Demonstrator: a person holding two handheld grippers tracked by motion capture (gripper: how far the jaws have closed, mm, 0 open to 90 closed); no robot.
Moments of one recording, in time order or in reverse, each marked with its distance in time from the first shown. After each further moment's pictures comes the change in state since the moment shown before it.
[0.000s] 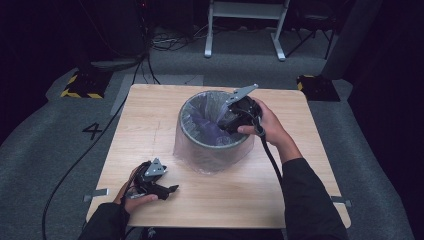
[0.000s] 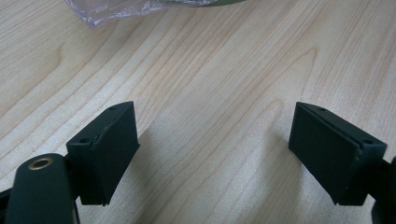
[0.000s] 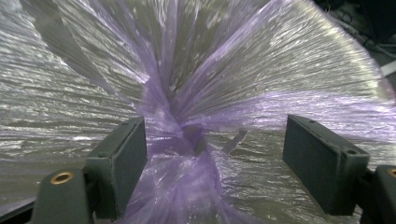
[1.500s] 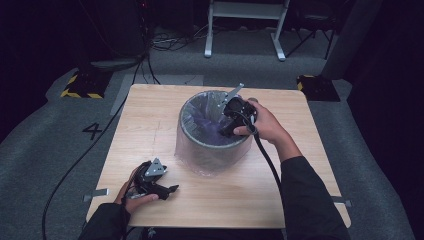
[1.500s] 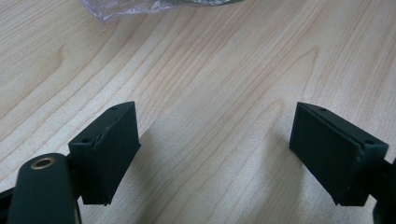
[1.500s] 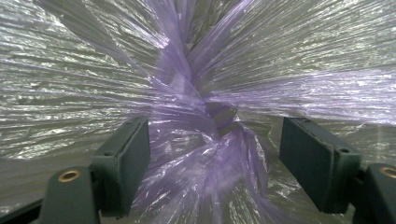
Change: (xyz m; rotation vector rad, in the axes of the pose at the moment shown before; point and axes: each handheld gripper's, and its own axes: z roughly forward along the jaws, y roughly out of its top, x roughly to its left) left arm 0.000 0.000 0.000 -0.001 0.004 0.003; right arm 0.007 0.010 0.011 0.223 0.028 -0.026
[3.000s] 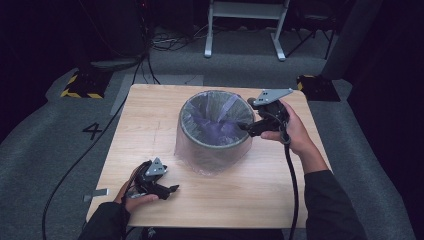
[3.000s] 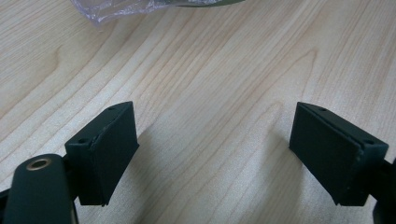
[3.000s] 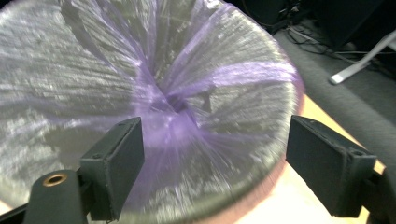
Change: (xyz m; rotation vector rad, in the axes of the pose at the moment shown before) left arm 0.000 0.001 0.001 0.000 -0.008 0.000; right arm -0.002 -0.060 -0.068 -0.331 -0.127 0.093
